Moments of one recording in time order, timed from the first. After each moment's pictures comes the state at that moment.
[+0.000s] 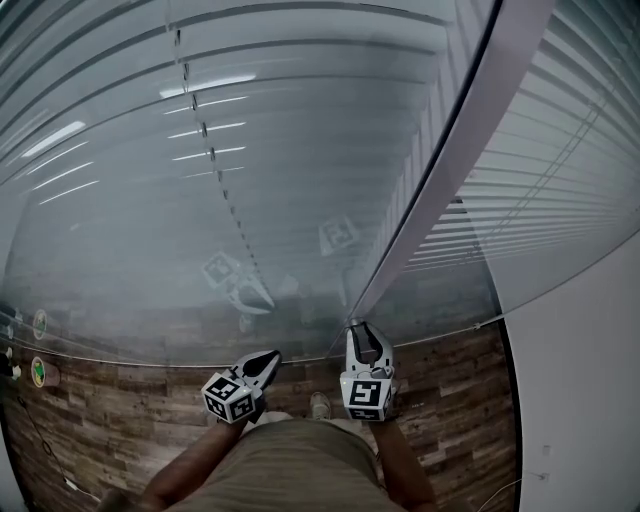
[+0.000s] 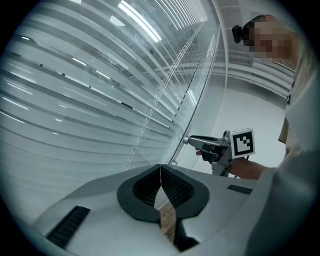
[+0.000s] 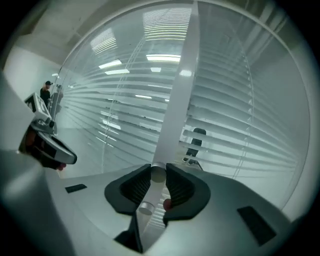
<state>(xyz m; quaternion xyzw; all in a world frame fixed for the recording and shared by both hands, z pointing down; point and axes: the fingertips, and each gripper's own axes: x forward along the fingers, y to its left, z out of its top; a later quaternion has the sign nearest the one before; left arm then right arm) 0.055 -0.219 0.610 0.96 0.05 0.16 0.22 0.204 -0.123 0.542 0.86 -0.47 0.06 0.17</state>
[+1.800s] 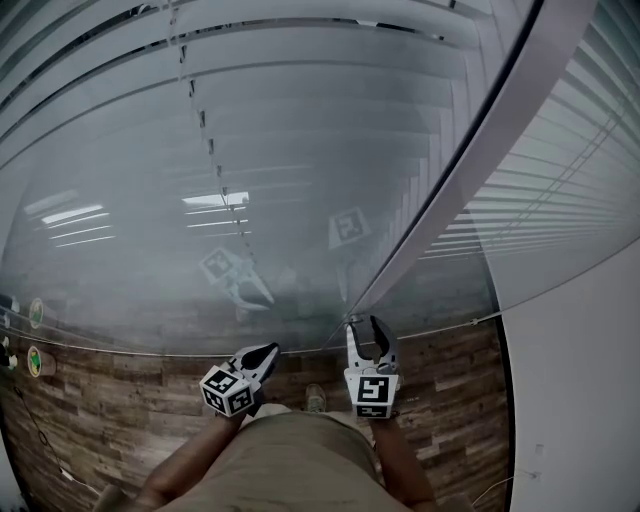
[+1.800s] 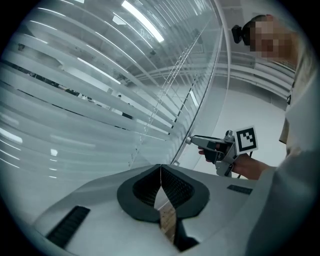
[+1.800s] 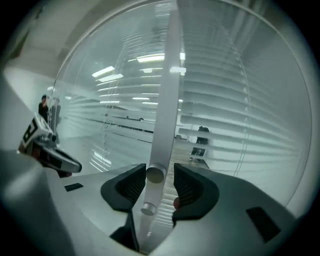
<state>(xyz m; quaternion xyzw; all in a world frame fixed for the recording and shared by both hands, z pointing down) 0.062 -0.224 0.616 0.96 0.04 0.15 0.23 0.210 -0.124 0.535 0.86 -0.48 0.08 0.14</state>
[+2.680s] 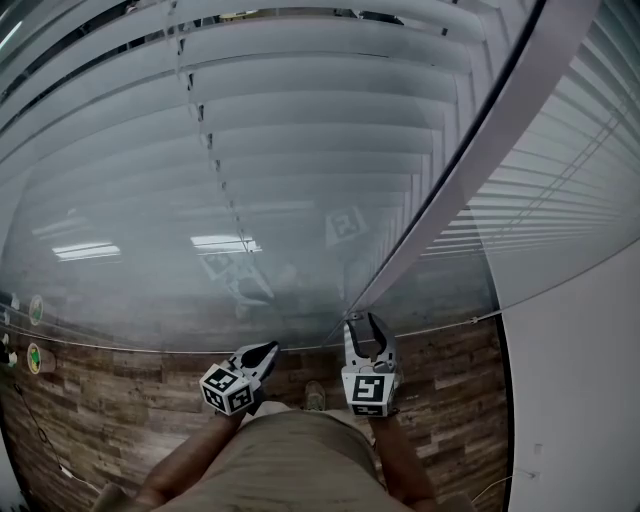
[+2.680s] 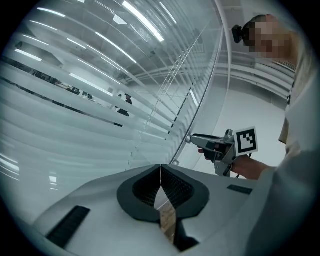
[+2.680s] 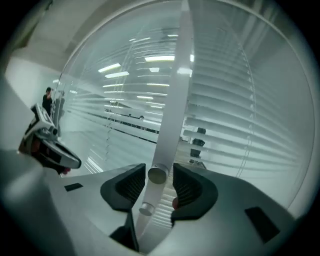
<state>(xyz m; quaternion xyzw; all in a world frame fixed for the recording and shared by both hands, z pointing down) 0.058 -0.221 0.617 0.96 0.04 0.16 0.23 0.204 -0.127 0.538 0.85 -0.49 0.06 0.18</state>
